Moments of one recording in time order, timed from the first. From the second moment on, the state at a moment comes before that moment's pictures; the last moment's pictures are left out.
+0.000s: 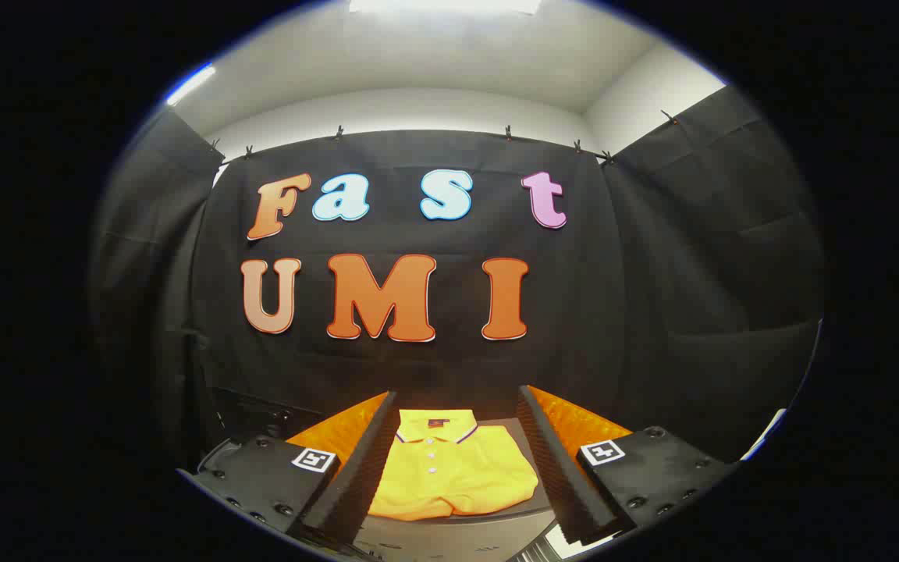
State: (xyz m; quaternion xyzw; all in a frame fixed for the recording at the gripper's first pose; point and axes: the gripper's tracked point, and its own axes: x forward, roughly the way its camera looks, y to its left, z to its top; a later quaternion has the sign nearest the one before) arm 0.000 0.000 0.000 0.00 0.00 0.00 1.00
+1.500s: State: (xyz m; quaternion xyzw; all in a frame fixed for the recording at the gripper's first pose) arm 0.063 0.016 -0.016 -0.02 0.02 0.00 1.00
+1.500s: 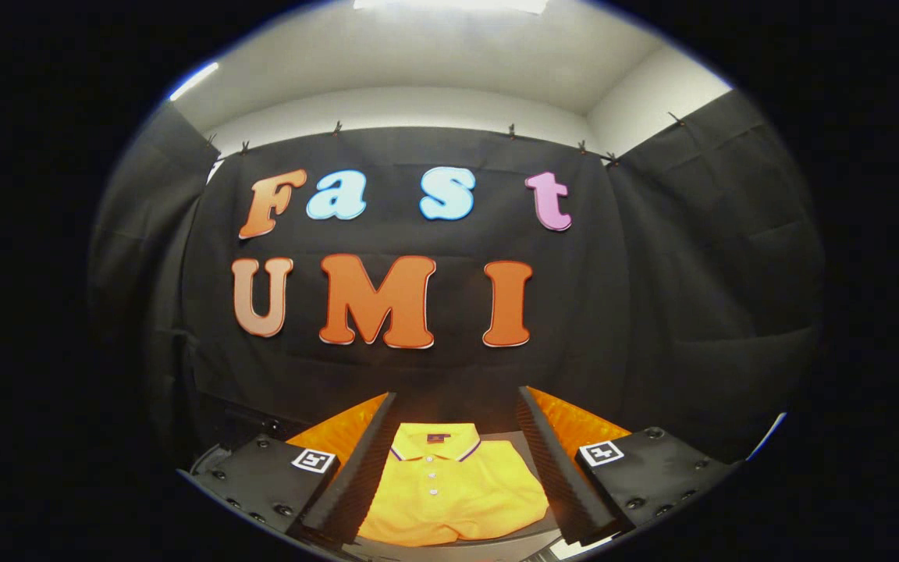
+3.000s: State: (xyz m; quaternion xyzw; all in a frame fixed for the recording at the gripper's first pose) arm 0.177 0.030 -0.222 0.03 0.39 0.03 0.92
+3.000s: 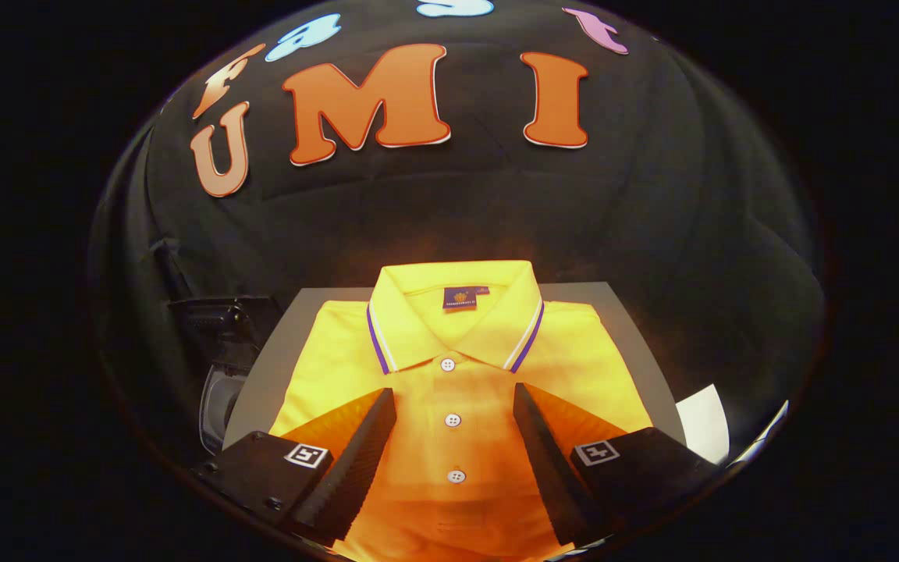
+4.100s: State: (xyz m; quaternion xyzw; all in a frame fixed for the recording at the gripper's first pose) arm 0.178 0.037 -0.216 0.08 0.36 0.05 0.93
